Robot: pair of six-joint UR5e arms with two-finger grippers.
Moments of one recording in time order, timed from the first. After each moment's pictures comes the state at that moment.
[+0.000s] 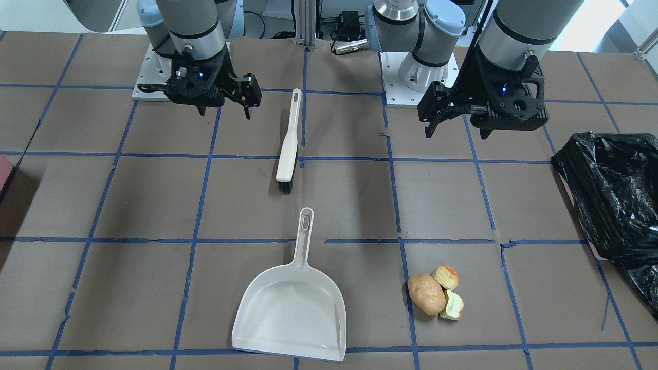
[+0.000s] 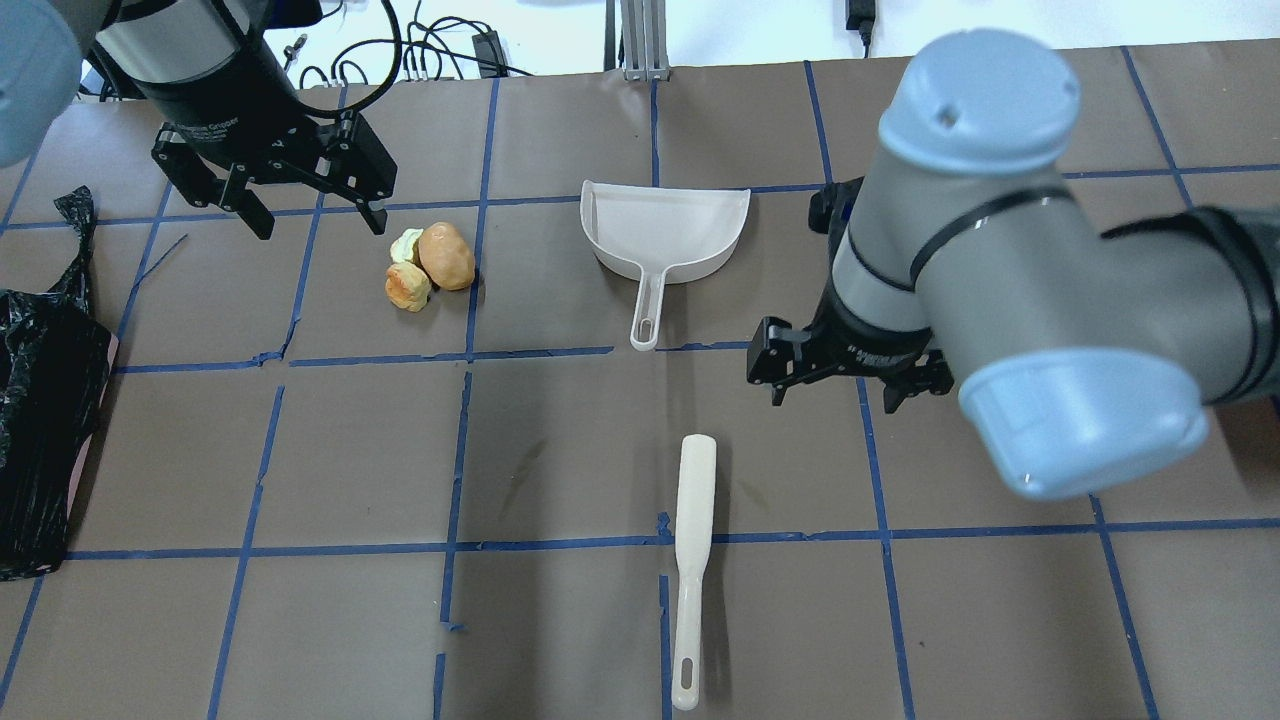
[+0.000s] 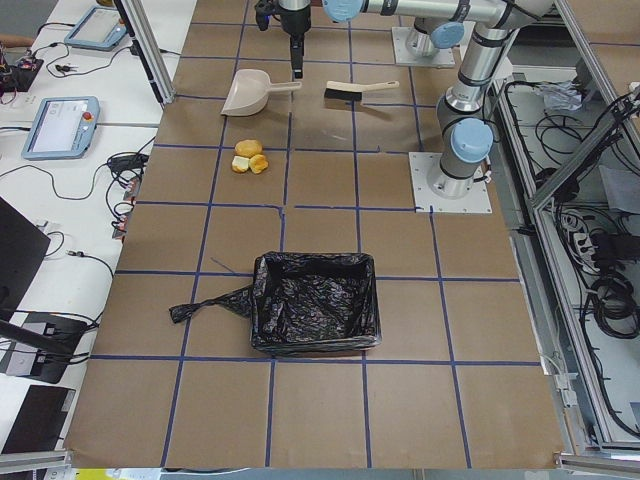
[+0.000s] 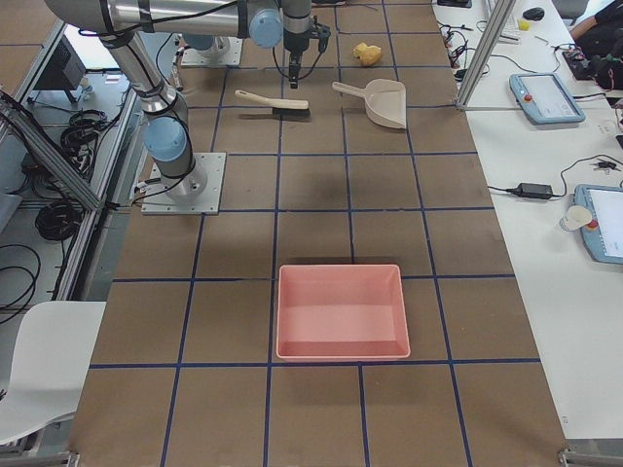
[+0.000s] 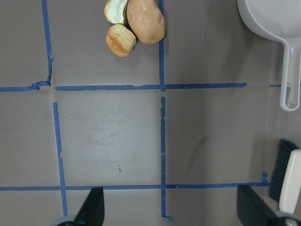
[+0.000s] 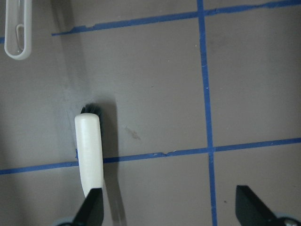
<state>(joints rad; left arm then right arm) -1.55 -1.62 -1.46 -1.67 1.57 0.03 1.83 -1.73 1.97 -1.81 -1.53 0.35</state>
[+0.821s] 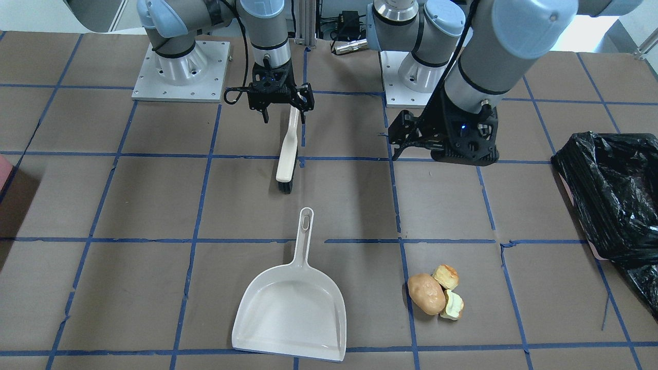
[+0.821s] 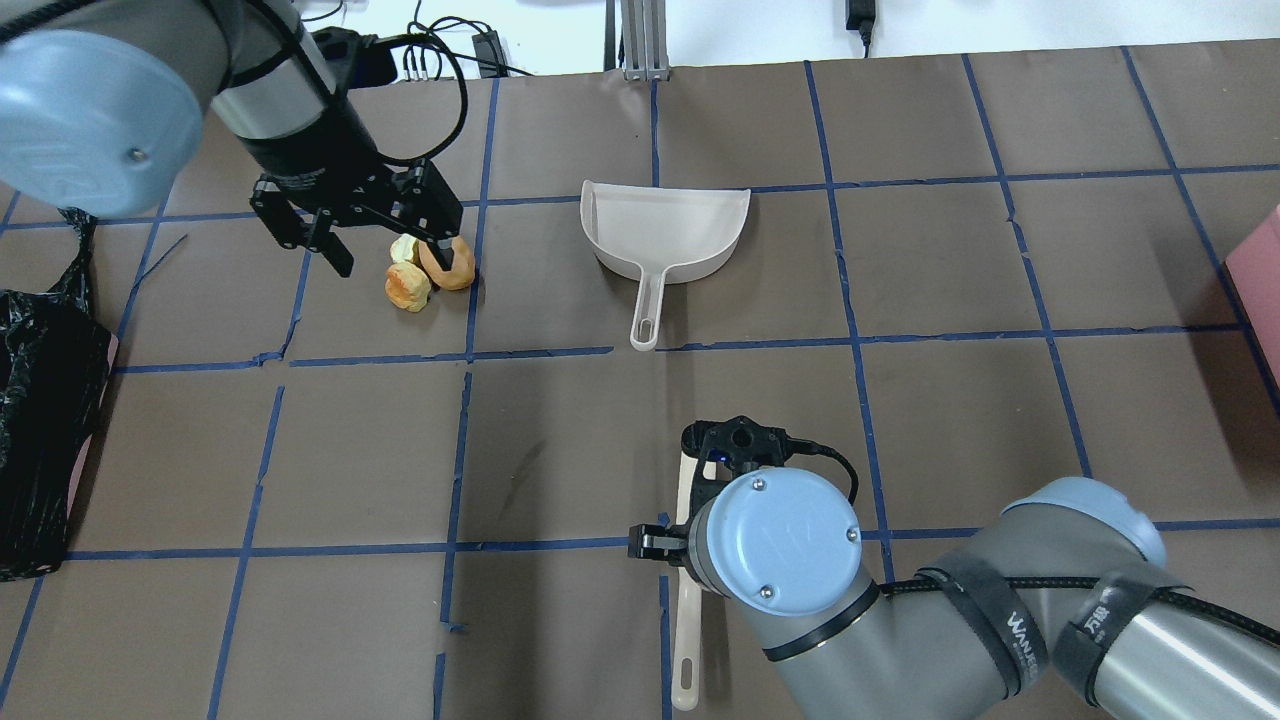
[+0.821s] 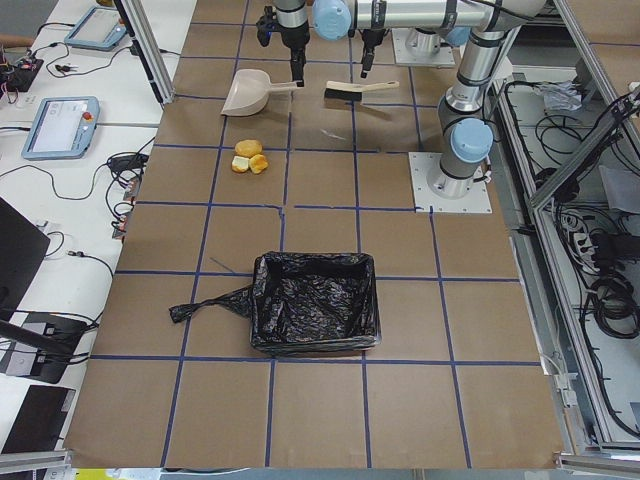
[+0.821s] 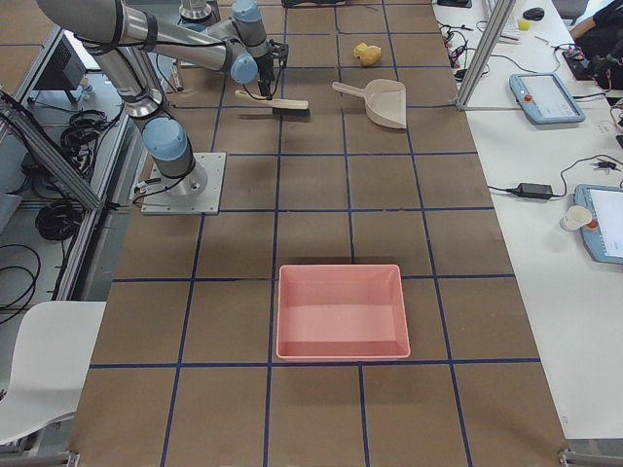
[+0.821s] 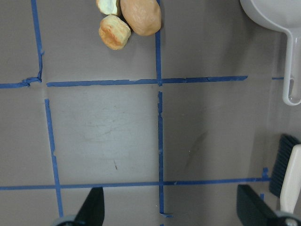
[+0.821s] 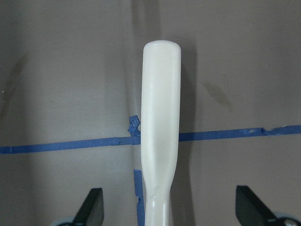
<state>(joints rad) -1.60 -1.68 -1.57 -1.54 1.48 0.03 2.11 -1.67 2.34 -2.42 -1.56 0.65</state>
